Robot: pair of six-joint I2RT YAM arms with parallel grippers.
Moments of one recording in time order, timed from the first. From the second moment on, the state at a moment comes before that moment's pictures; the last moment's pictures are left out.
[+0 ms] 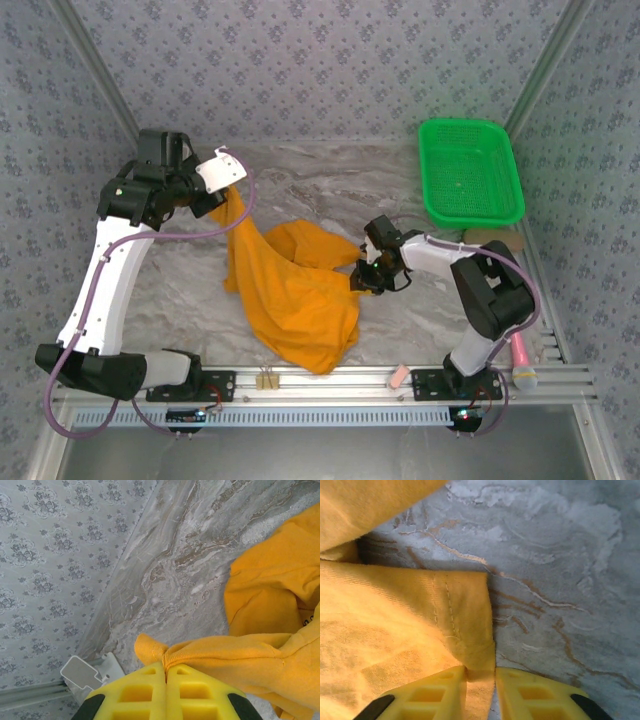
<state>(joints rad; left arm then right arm) -0.24 1.29 1.60 -1.02 0.18 0.89 0.52 1.69 0.90 -0.54 -0.43 0.57</state>
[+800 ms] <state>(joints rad) -0.24 1.29 1.60 -1.05 0.16 0.89 0.63 1.74 1.02 -0.56 -0.17 0.55</state>
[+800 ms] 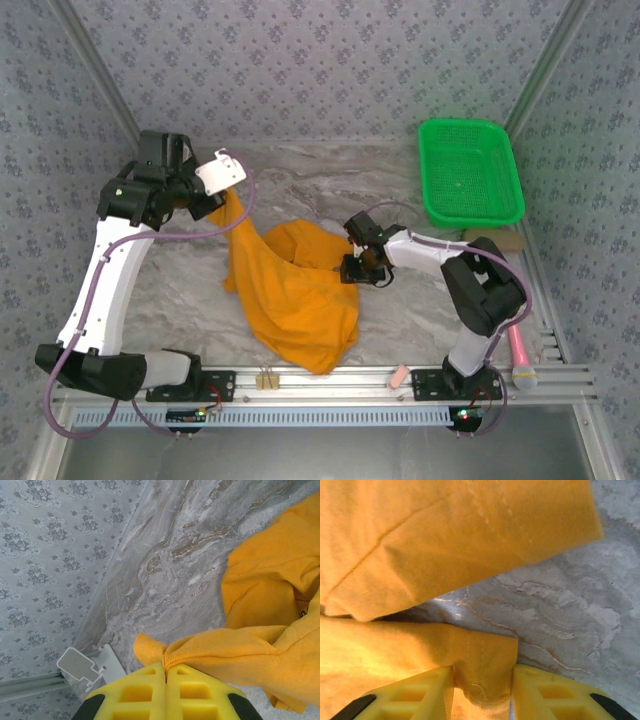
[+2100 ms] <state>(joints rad) -0.34 1.02 1.88 -0.95 0.28 0.77 0.46 1.15 1.87 -0.79 0.41 0.27</state>
